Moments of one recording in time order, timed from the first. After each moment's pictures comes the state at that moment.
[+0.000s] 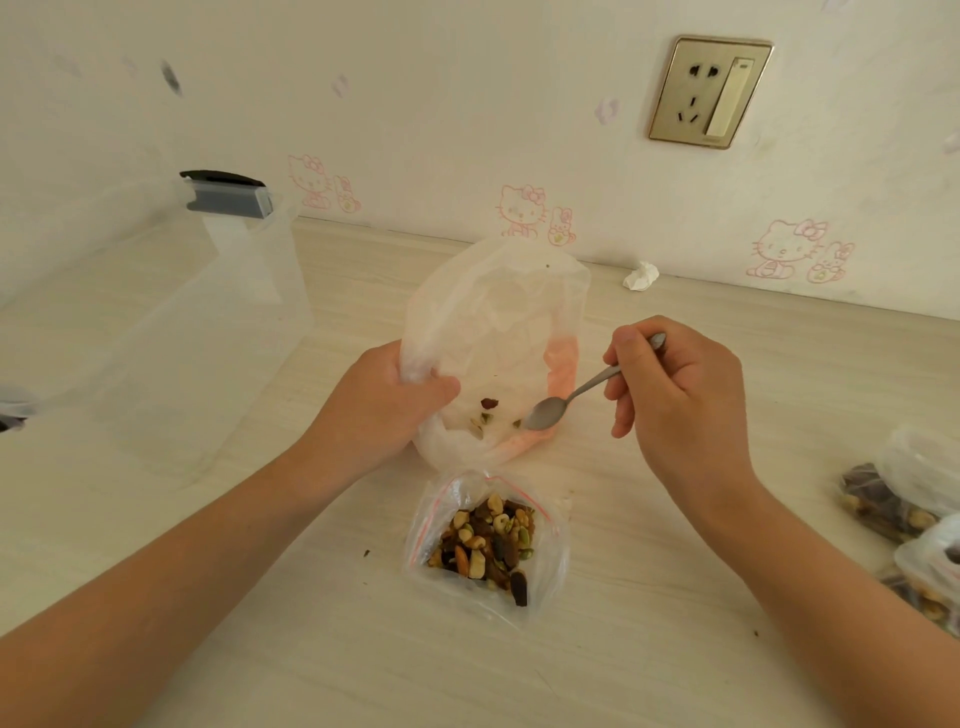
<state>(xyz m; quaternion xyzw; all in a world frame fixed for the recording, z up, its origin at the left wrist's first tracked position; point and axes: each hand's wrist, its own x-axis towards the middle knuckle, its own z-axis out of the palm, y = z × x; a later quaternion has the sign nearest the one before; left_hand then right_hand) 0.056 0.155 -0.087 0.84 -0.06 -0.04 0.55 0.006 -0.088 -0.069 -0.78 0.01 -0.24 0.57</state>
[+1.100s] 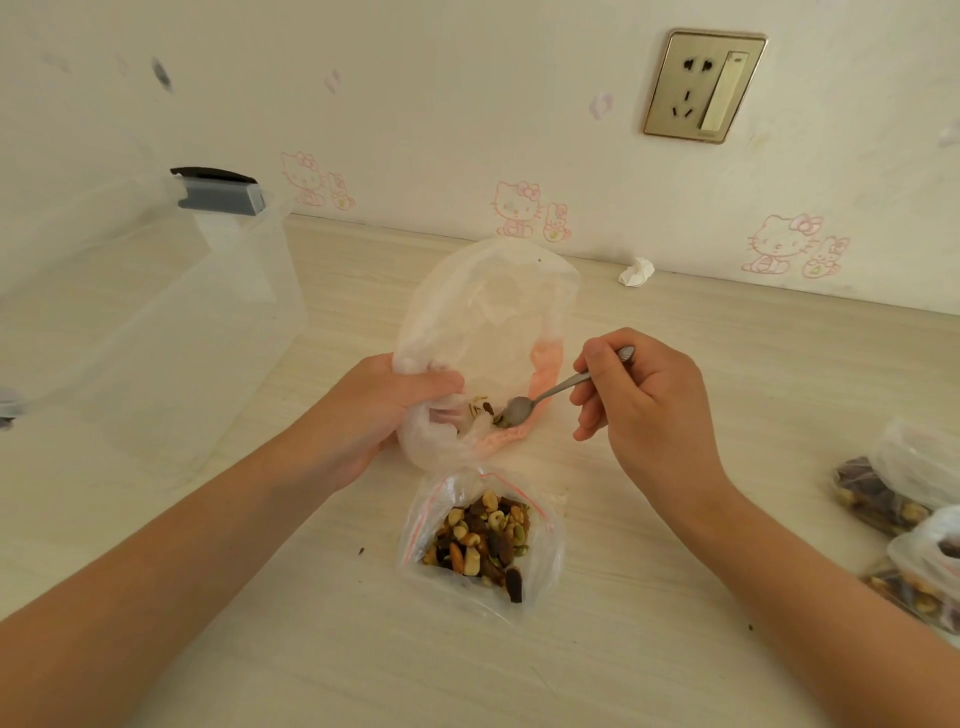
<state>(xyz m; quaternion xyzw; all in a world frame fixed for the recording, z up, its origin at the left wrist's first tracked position) 0.057 0.151 -0.082 0.72 0.04 -0.19 0.67 0.009 -0.083 -0.083 -0.79 0.01 -0.19 0.58</state>
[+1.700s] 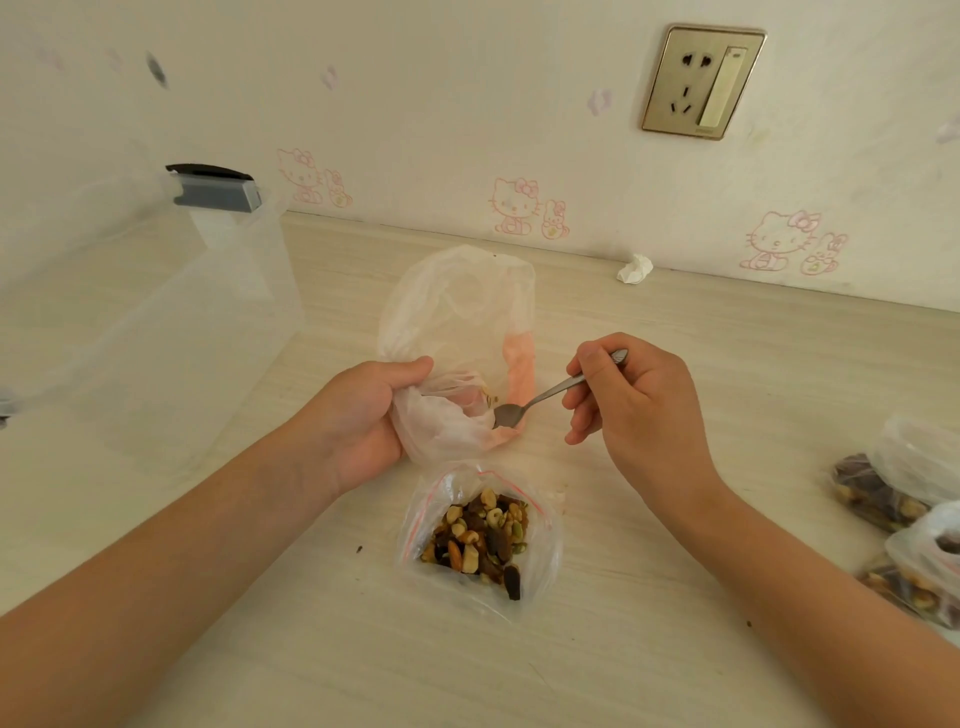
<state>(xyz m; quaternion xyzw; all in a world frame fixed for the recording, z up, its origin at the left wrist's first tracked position) 0.054 0.146 -0.075 0.49 0.15 -0.27 0.81 0.011 -0.081 -0.087 -0.77 0.03 -0.15 0.62</state>
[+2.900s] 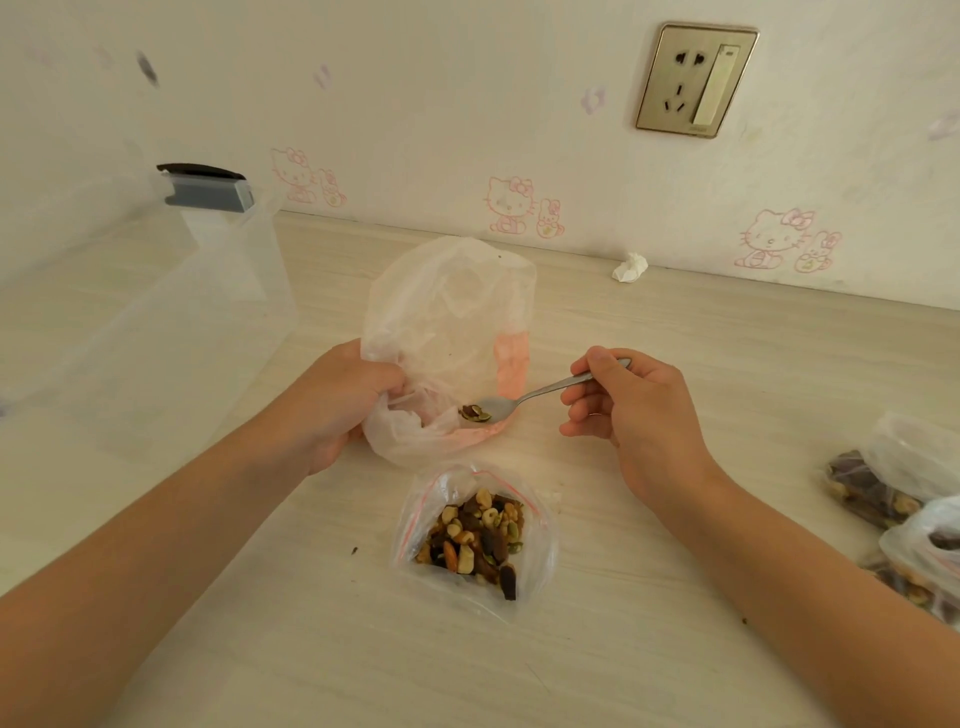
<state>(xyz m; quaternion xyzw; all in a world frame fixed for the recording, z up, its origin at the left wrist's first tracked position) 0.071 0.164 -0.080 0.75 0.09 -0.16 0.64 0.020 -0.087 -0.094 -0.63 0.14 -0.07 0.76</state>
